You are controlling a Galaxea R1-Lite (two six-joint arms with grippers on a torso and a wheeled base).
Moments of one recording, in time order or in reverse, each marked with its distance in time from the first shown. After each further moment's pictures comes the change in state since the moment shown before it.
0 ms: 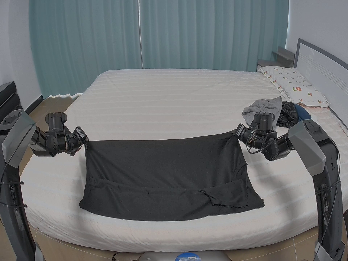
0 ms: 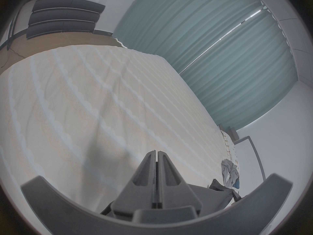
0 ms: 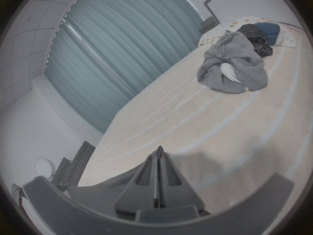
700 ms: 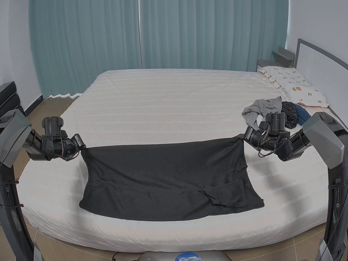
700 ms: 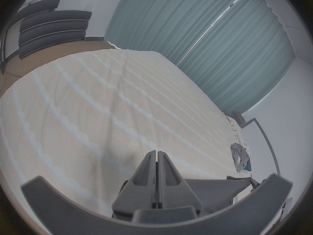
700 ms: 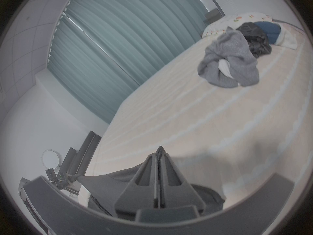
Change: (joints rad) left arm 0.016 -0.064 0.122 0.003 -0.009 0.178; right arm -0.035 -0.175 0.251 -0.040 0.123 -0.044
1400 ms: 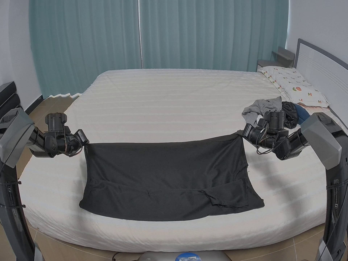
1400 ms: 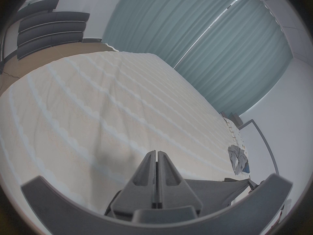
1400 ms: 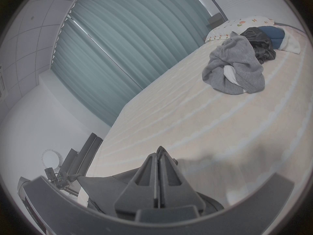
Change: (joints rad) left arm -0.029 0.019 -0.054 0.007 0.012 -0.023; right arm 0.001 0.022 -0.022 -0.001 0.000 -0.003
